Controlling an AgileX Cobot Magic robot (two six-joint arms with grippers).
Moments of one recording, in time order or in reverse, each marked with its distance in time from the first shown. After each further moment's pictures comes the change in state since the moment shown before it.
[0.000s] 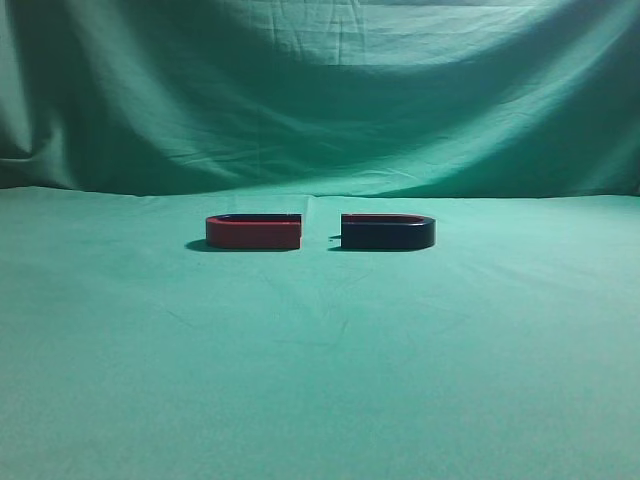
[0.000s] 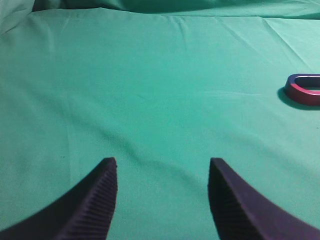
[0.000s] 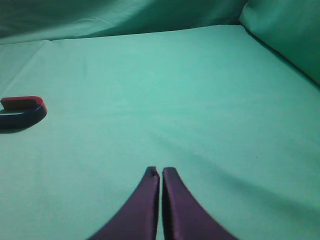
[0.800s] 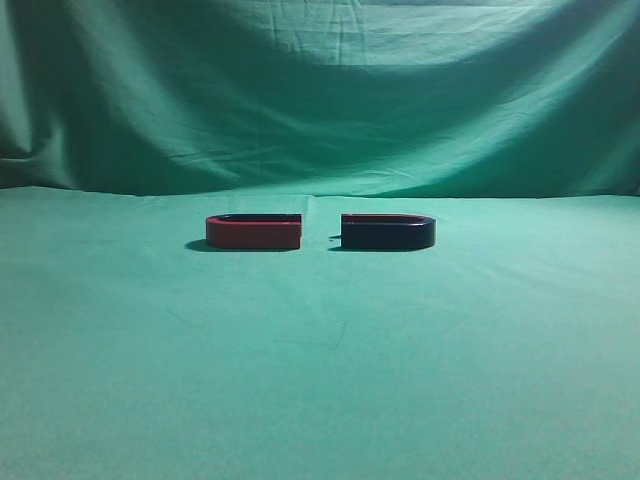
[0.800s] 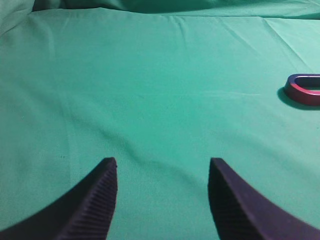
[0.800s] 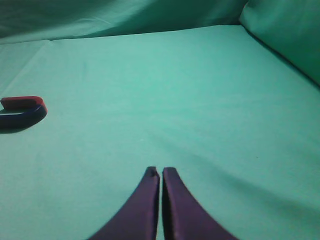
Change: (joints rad) left arm 0.000 0.000 0.000 0.000 0.000 0.000; right arm 0.000 0.000 0.000 0.000 0.001 0.000
